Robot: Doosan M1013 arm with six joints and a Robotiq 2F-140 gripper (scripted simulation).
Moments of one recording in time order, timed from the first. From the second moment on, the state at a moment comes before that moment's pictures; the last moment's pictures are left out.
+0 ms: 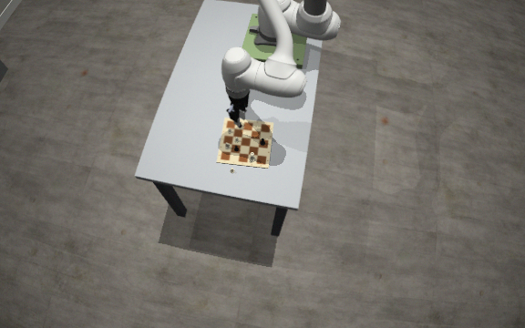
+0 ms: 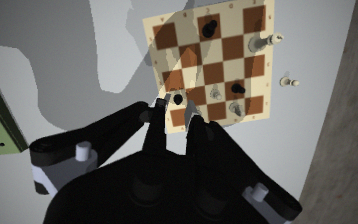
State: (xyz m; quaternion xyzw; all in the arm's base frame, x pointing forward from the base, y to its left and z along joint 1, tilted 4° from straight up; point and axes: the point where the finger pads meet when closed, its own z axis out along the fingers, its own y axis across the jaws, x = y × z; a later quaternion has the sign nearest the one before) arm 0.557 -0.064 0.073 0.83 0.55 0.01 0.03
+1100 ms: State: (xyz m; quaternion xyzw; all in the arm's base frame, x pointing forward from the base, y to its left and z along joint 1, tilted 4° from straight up) arm 0.558 -0.065 0.043 0.83 0.55 0.01 0.03
